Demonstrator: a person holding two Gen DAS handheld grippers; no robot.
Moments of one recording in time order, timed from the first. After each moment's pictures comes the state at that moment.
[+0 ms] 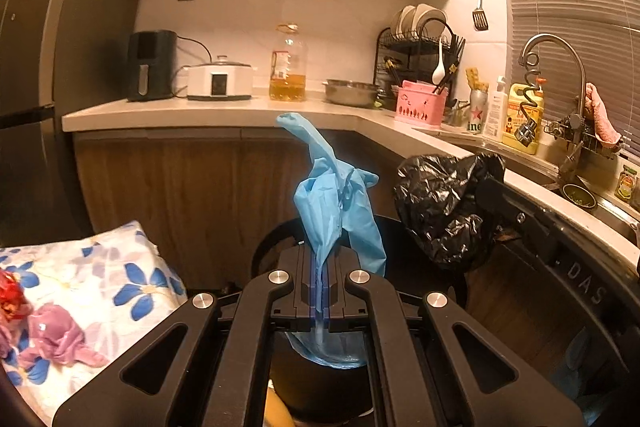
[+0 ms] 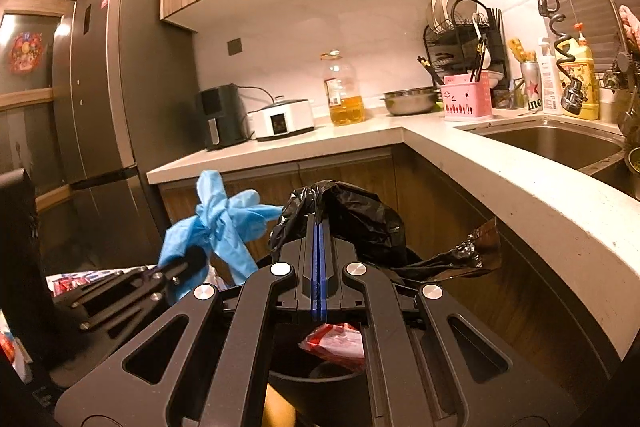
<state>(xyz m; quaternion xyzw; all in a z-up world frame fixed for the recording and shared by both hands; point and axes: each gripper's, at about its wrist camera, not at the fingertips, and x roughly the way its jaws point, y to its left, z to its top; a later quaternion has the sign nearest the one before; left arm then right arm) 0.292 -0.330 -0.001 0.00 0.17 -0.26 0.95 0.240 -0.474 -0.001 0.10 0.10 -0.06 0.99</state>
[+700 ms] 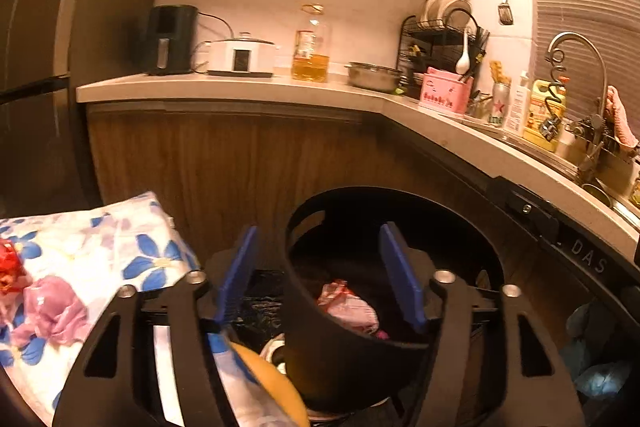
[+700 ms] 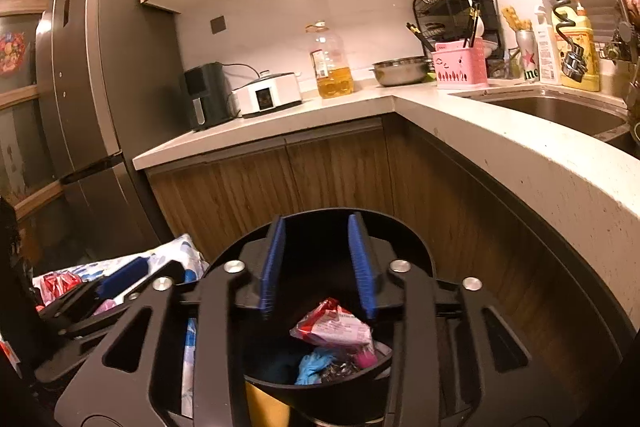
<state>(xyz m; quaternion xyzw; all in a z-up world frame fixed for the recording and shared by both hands) 0.303 -0.304 -0.022 -0.01 0.20 -0.22 0.95 0.261 -0.487 -0.022 0.13 0.14 -0.07 0.98</state>
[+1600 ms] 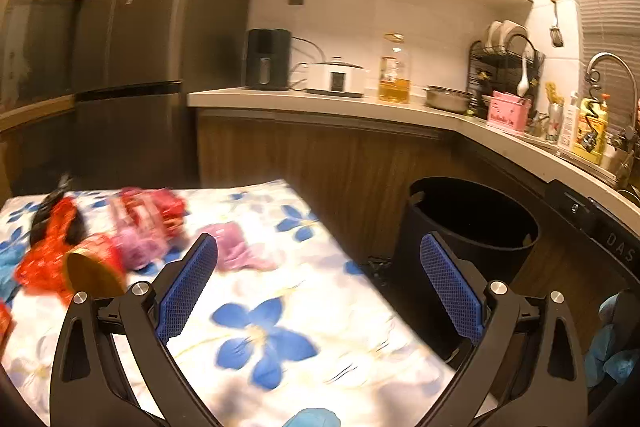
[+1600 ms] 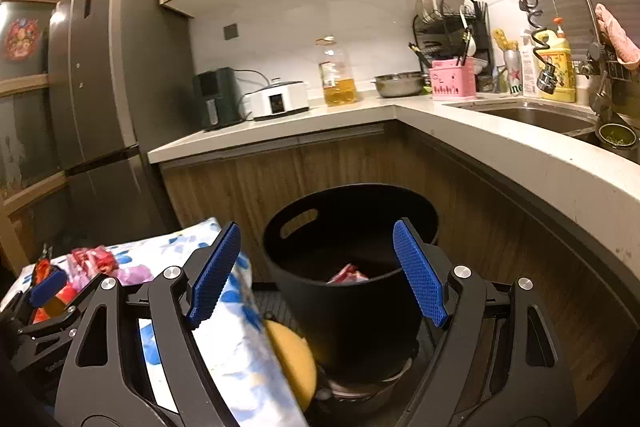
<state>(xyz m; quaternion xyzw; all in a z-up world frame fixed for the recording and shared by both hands) 0.192 -0.184 -0.016 -0.02 0.17 -0.08 0.98 0.170 -0.398 -0.017 0.10 0.12 -0.08 0.98</state>
